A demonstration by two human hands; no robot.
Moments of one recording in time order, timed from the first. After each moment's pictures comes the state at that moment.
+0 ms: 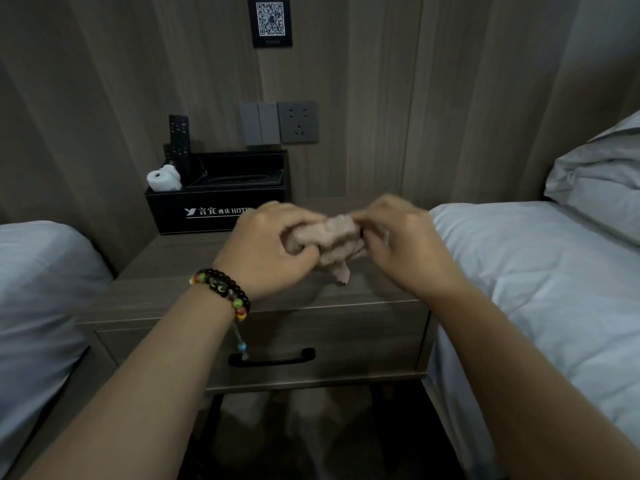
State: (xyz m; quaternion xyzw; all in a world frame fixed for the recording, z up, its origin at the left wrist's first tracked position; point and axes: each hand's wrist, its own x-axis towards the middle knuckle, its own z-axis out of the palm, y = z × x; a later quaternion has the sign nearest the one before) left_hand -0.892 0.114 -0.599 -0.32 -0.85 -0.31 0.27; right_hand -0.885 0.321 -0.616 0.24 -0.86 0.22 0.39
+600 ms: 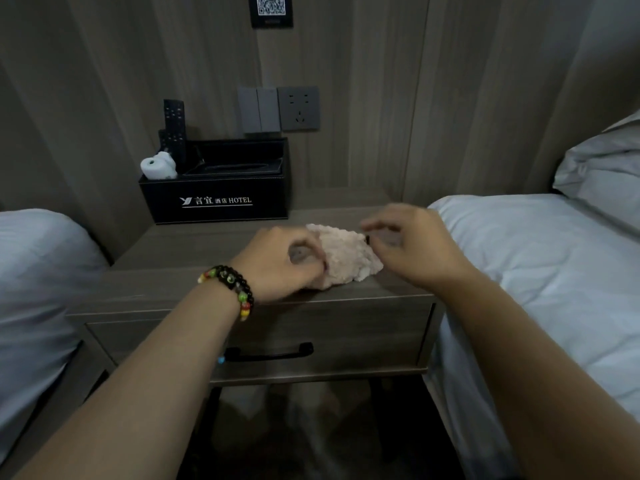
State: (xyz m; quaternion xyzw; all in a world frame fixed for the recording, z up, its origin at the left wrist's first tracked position) left_hand -0.913 0.120 -0.627 -0.24 -0.92 -0.30 0.02; right_hand -0.891 0.334 -0.625 0.18 -0.90 0.27 0.28
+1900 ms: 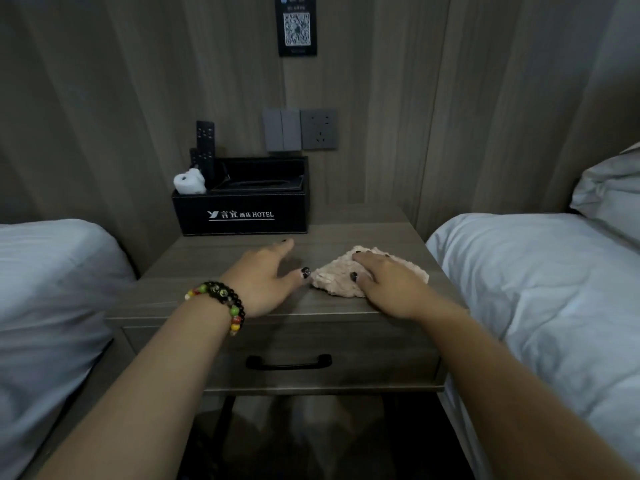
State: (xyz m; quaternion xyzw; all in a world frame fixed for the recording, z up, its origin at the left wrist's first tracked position) left_hand -0.897 0.083 -0.615 -0.13 -0.97 -0.19 0.03; right_hand -0.915 0.301 -0.660 0.13 -0.96 0.23 0.07
